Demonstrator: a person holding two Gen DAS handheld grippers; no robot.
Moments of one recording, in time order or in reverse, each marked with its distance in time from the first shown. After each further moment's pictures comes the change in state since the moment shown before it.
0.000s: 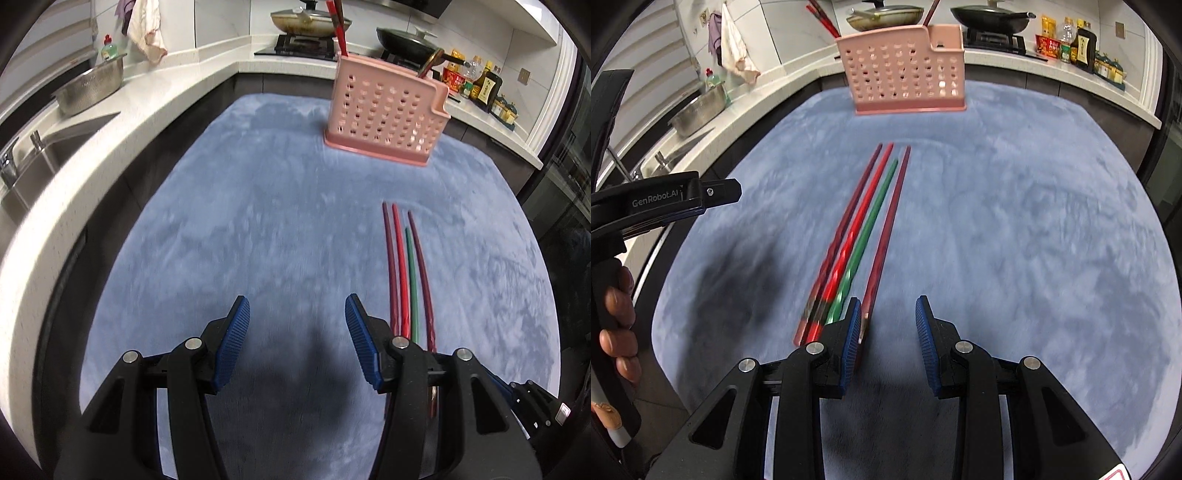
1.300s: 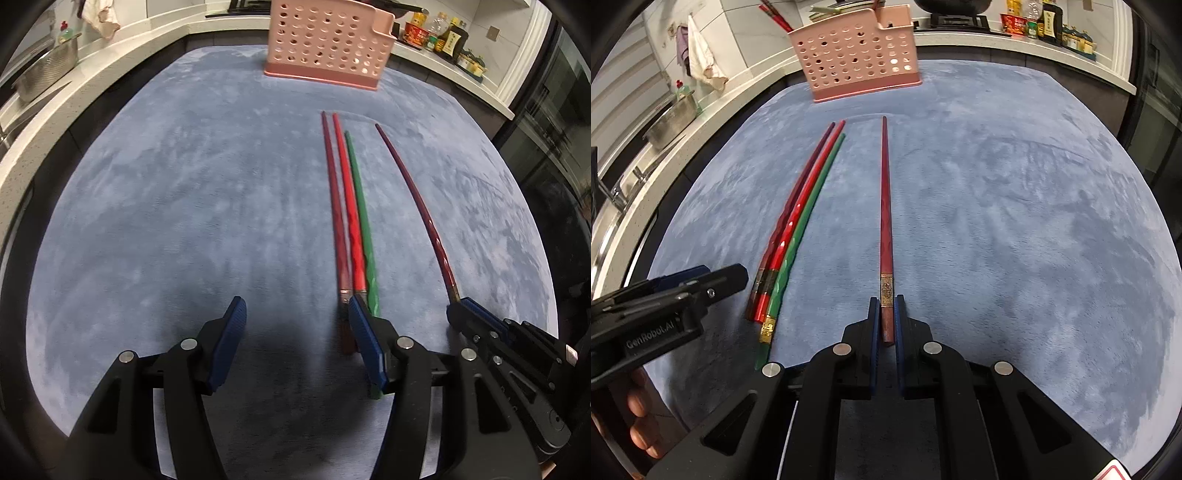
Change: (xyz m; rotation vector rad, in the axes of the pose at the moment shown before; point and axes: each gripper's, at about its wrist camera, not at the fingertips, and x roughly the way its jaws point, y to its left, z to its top) left arm 0.023 -0.043 -0.060 0.086 0.135 -0.114; right arm 0.004 -0.036 -0.021 0.100 0.009 -0.054
